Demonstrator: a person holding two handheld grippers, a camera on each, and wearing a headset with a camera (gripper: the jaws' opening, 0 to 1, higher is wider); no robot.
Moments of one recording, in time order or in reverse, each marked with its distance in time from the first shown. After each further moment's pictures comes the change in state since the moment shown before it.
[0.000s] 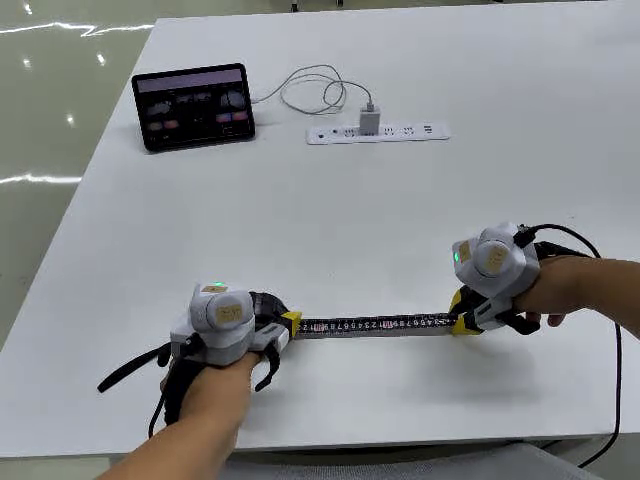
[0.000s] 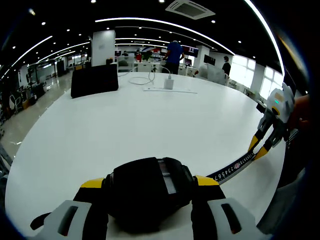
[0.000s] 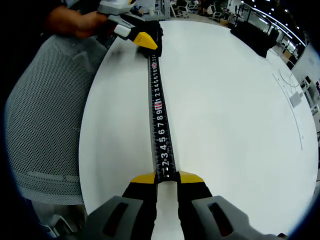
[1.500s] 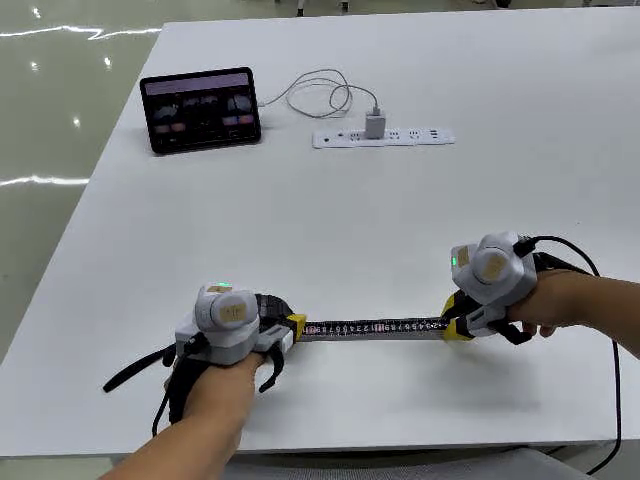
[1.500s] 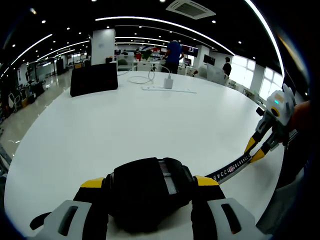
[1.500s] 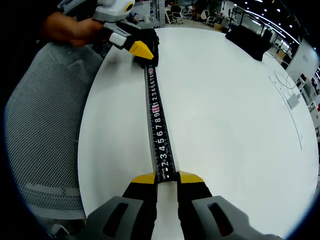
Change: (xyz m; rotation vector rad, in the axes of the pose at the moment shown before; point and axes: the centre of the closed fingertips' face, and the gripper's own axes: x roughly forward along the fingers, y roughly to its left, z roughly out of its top) left arm -0.001 -0.001 0.000 -0.007 0.006 -0.010; right arm 0.009 0.000 0.021 0.034 -0.066 -0.026
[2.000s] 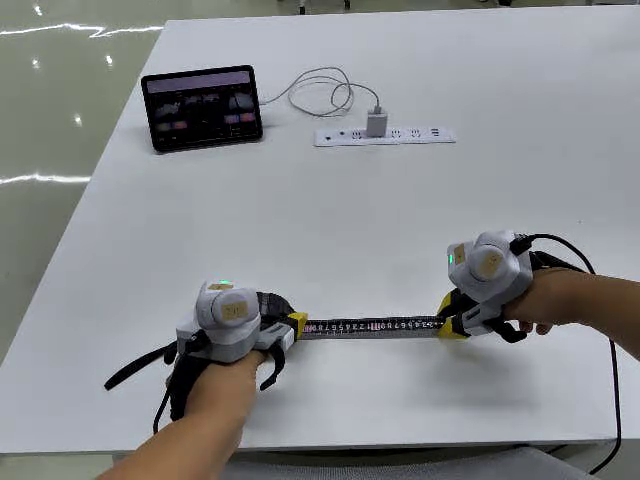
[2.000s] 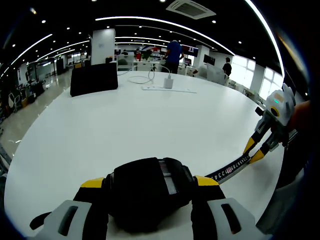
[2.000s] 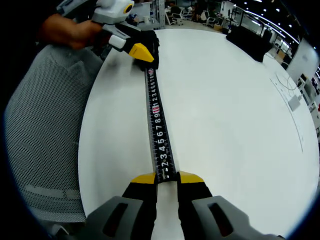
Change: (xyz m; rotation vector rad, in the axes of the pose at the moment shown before) left arm -0.001 -0.001 0.000 -0.001 0.001 -0.001; right arm 0.001 0.002 0.007 -0.006 -0.014 0.006
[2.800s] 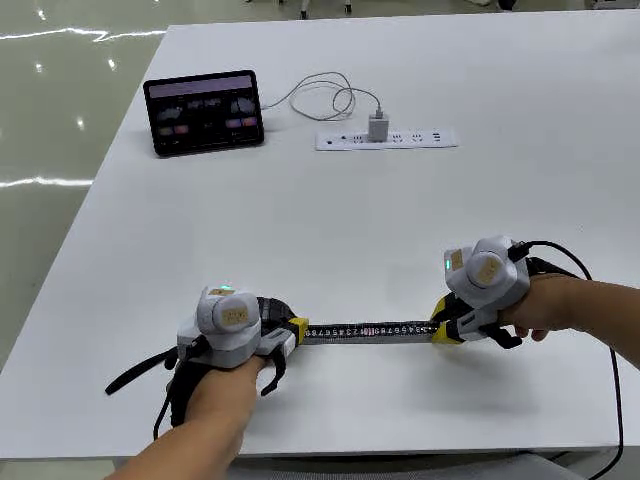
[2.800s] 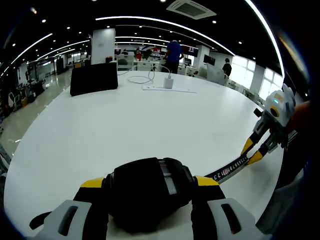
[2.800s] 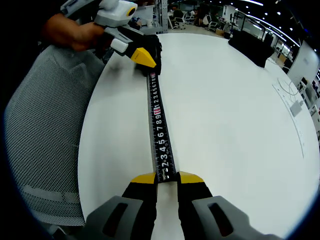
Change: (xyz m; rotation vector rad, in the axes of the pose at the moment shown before) left arm 0.001 0.000 0.000 -0.004 0.002 -0.003; right arm 0.005 0.000 0.010 -0.013 -0.040 0.007
